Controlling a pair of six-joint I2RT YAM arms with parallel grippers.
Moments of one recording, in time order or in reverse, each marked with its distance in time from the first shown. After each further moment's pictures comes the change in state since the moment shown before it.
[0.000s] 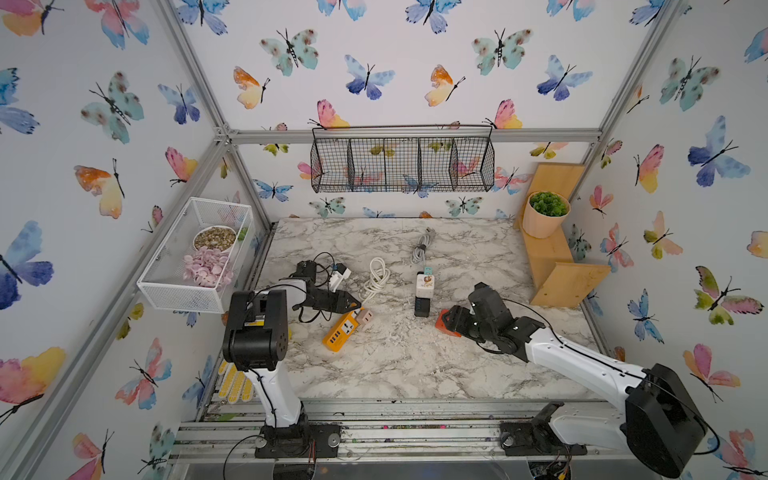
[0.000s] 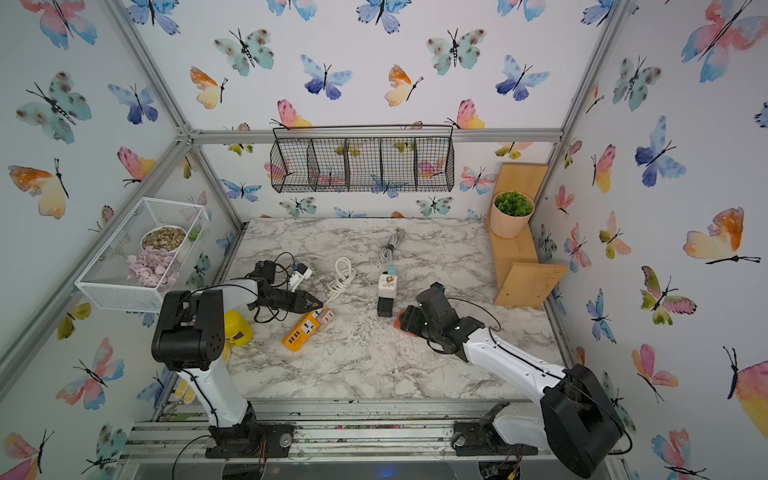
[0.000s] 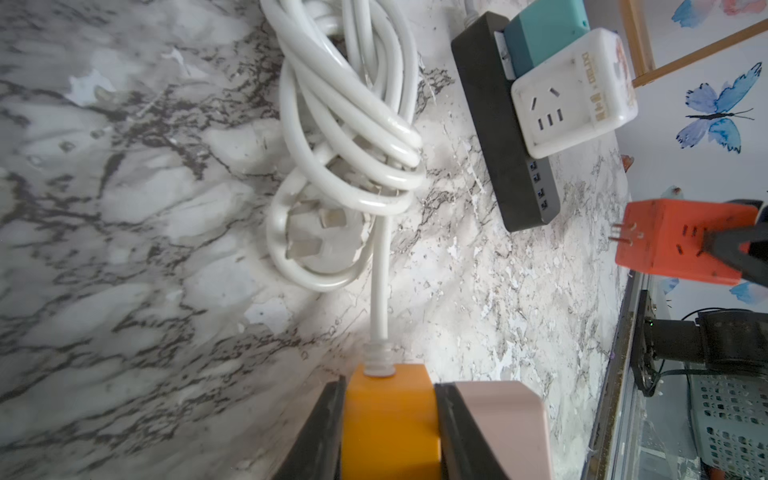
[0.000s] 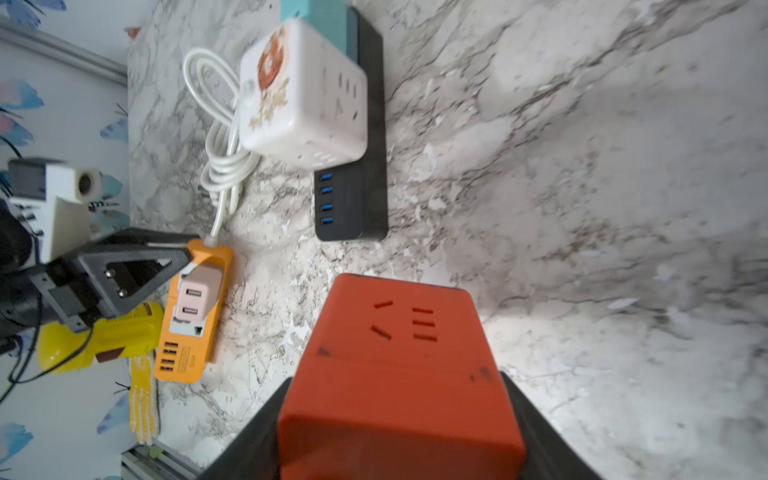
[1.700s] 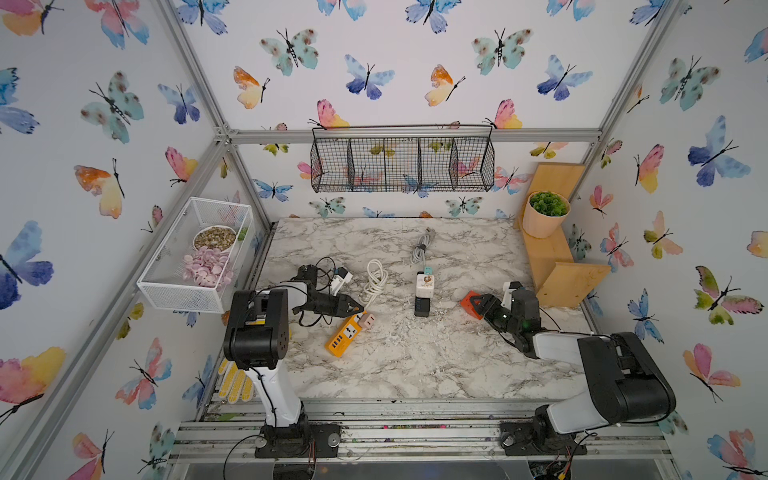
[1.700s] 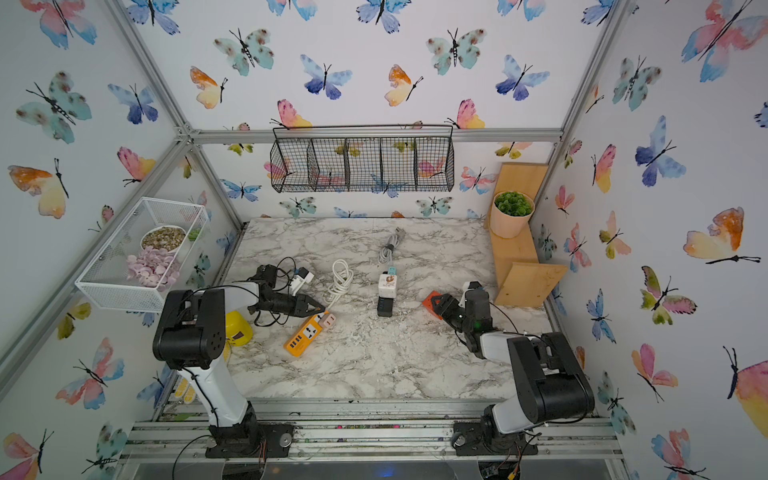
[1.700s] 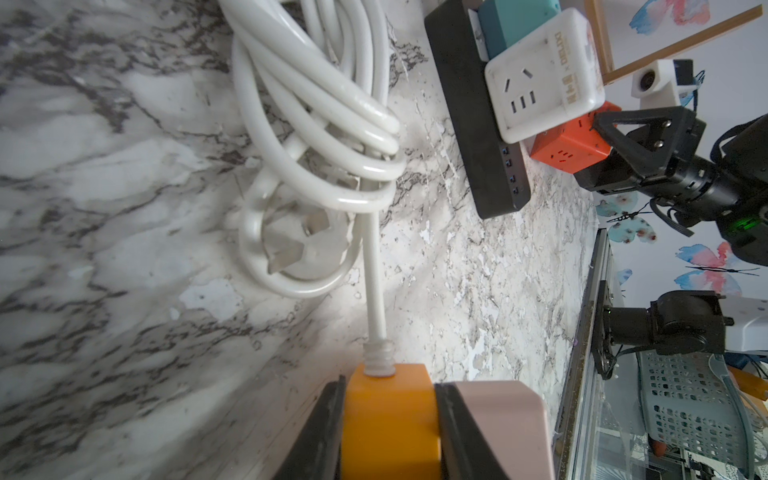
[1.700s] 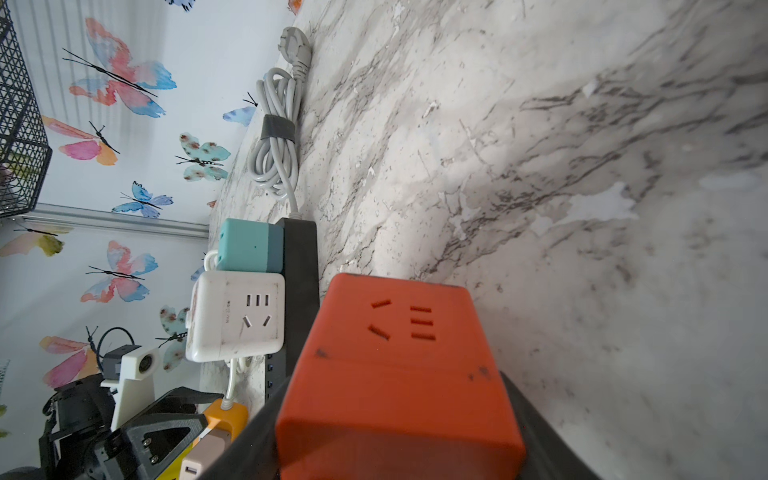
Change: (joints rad) left arm -0.002 0.011 -0.031 -0.003 0.060 -0.004; right arm -0.410 0.256 -0.248 0.707 -0.249 -0.021
